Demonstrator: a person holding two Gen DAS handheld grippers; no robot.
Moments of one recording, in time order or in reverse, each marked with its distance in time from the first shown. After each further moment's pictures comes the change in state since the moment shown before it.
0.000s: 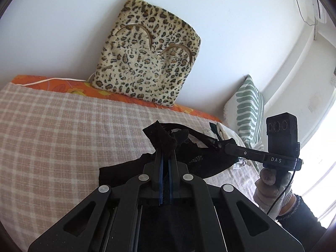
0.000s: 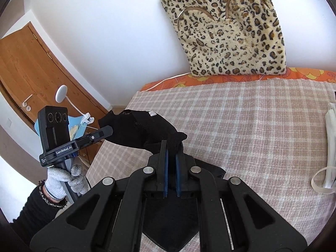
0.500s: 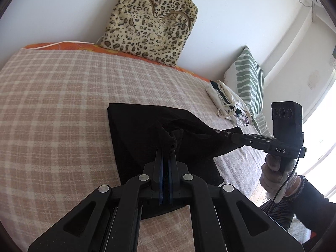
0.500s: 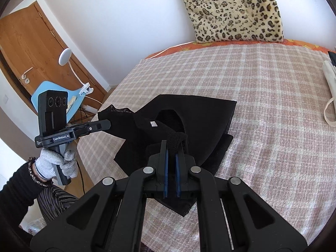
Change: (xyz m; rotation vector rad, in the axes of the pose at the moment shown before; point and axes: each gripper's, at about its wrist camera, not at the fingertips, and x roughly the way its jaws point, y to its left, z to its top) left arm -0.022 0.016 -0.110 0.042 0.127 0.021; right arm -0.001 0.029 -0.124 -0.070 0.059 -0.039
